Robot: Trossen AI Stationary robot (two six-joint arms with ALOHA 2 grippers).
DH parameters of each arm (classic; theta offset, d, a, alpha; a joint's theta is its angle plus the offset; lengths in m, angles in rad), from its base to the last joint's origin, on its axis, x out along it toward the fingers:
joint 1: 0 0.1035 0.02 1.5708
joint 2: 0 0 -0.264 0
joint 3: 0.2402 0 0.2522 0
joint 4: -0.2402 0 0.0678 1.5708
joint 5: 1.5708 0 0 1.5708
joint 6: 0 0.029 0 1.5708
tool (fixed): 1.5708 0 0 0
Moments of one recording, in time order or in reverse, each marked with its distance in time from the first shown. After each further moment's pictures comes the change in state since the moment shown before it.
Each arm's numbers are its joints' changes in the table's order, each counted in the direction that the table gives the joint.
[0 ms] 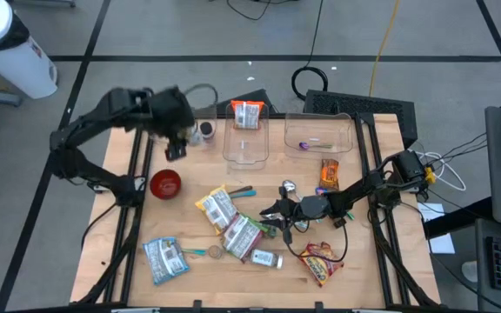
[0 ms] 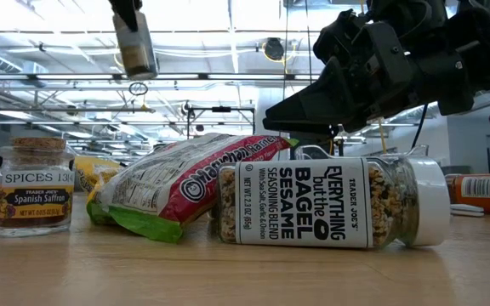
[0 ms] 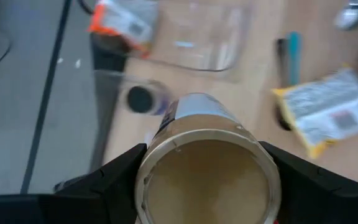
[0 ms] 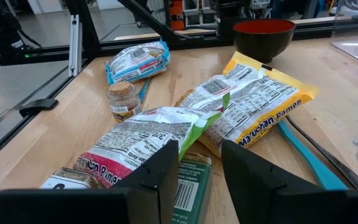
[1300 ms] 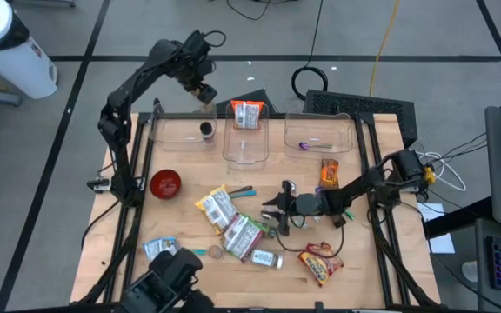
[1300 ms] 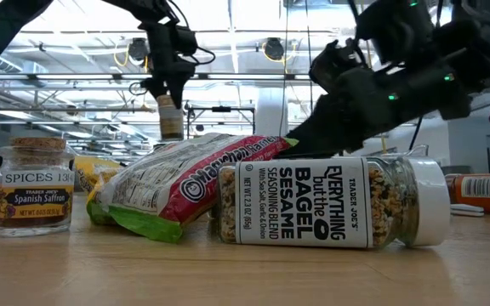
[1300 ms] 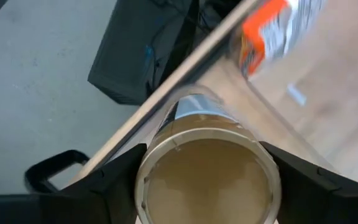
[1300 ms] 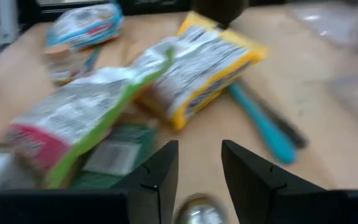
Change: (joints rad) left arm 0.556 -0.551 0.302 0.161 0.211 -0.064; right arm -0.053 0.000 0.000 -0.127 0.106 -0.003
